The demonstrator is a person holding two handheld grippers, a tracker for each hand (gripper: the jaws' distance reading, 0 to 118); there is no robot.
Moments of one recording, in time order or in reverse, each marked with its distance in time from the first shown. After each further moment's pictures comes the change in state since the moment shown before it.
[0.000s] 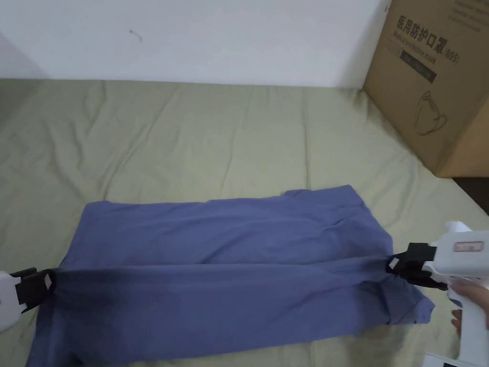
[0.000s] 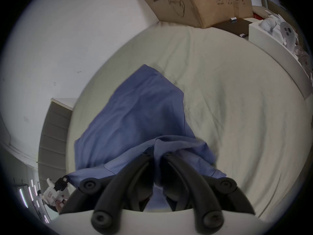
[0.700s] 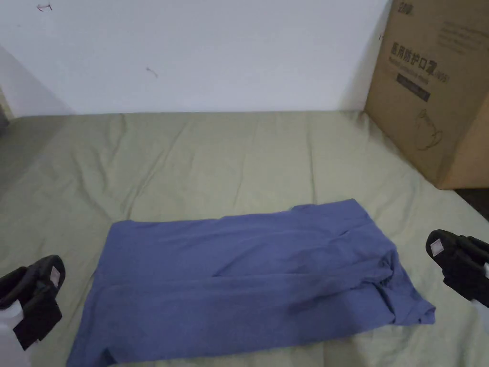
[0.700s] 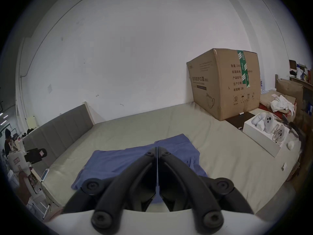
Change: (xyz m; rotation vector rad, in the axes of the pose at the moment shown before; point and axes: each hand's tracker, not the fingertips) left arm 0.073 -0.044 0.189 0.480 -0.066 -0.170; right arm -0.057 -0.151 0.188 0.682 0.133 0.434
